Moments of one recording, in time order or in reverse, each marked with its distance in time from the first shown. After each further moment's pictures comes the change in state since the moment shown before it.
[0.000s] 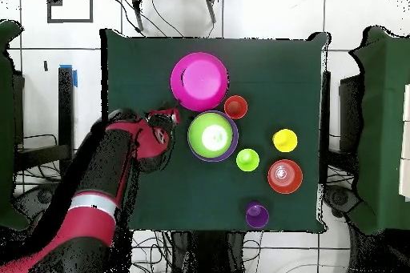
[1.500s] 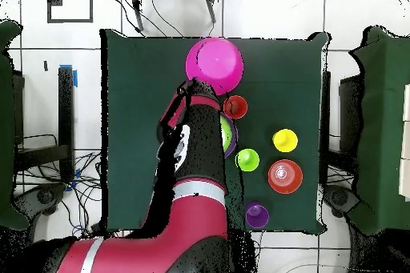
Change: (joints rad) arm -0.379 -0.219 0.200 0.068 0.399 0.079 -0.167
